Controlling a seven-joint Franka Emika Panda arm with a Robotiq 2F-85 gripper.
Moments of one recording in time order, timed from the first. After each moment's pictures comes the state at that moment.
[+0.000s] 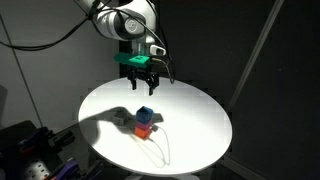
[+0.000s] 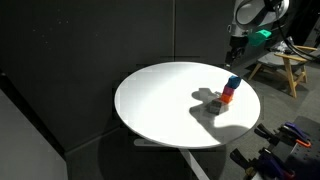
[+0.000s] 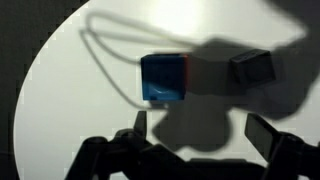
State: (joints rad) arm -0.13 0.09 -0.12 -2.22 -0.11 2.30 -0.23
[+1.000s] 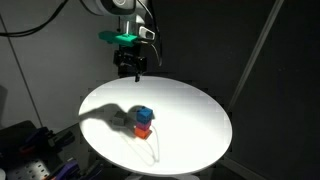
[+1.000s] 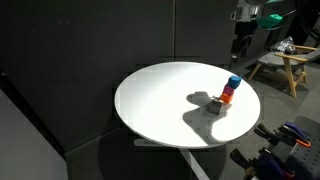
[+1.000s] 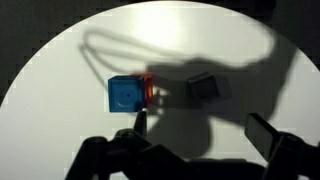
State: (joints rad) arm -0.09 -0.08 -0.09 -2.24 -0.05 2.06 -0.26
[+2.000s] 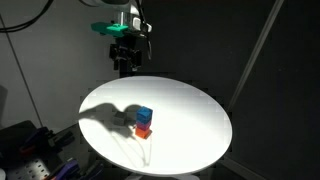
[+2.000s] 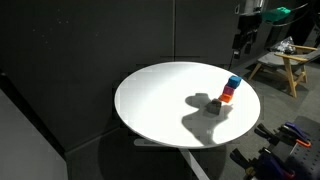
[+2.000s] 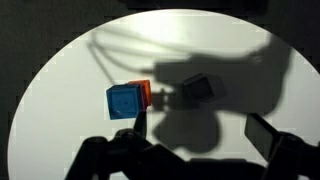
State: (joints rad) arm -0.08 -0.15 -0.08 -2.26 -0.06 2.01 -0.14
